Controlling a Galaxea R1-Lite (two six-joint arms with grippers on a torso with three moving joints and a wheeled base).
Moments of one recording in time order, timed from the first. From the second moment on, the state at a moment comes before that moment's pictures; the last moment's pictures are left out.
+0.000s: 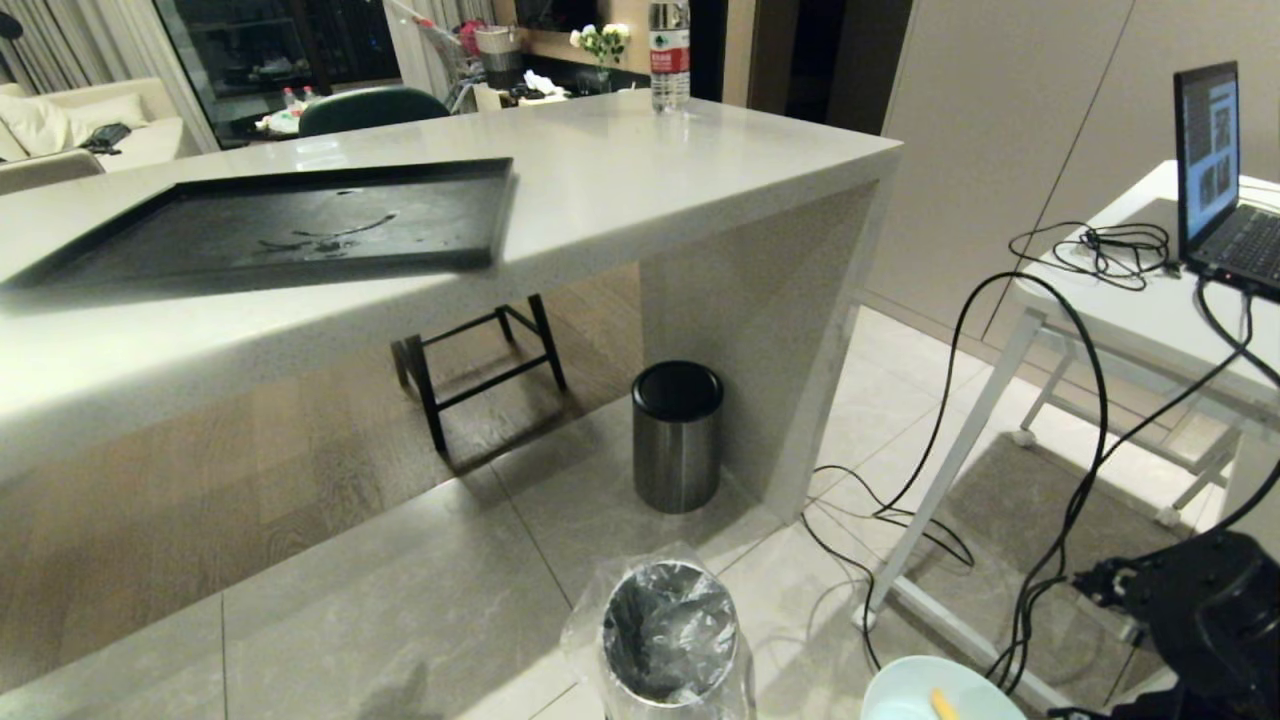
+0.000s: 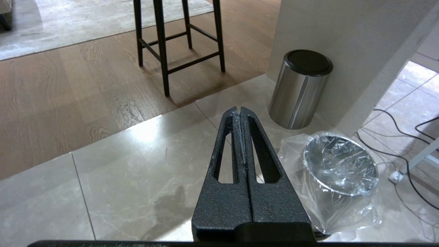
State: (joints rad) left arm 0.00 0.00 0.00 0.00 0.02 -0.05; right arm 0.68 1.30 -0.52 0.29 0.00 0.83
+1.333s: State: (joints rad) left arm 0.00 0.00 0.00 0.00 0.02 -0.05; right arm 0.69 1.30 -0.54 0.29 0.00 0.83
